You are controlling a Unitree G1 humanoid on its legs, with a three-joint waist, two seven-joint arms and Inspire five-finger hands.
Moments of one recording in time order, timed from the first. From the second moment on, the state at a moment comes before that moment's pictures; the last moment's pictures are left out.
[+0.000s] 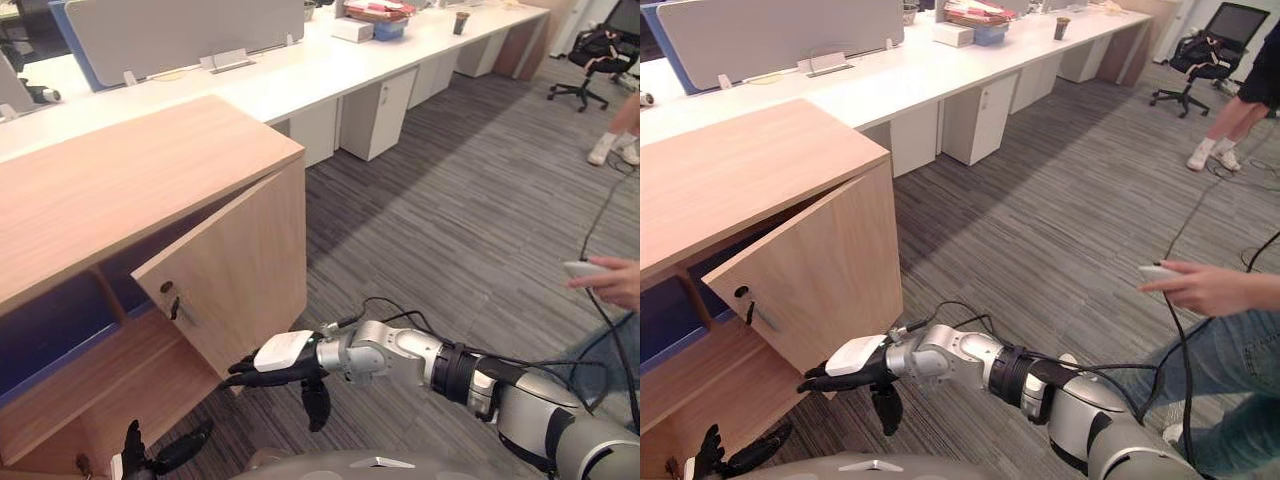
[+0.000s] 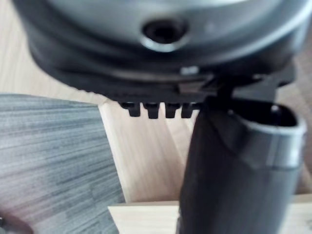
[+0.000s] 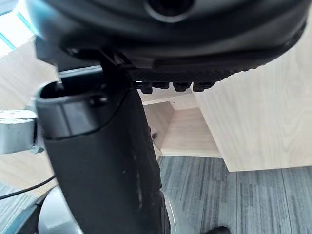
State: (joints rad) left arm 0.46 -0.10 0.57 0.41 0.11 -0.08 0.10; right arm -0.56 -0.39 1.16 0.36 -0.51 -0.35 0.39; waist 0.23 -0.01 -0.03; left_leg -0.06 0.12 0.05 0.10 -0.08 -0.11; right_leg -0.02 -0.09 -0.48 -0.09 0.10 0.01
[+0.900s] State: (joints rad) left arm 0.40 -0.07 0.12 0.56 -0.07 -0.08 -0.02; right arm 0.11 -0.19 -0.24 1.16 -0.25 -0.07 -0.03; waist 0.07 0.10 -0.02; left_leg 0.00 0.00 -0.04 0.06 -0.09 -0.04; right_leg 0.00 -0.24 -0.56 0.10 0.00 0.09
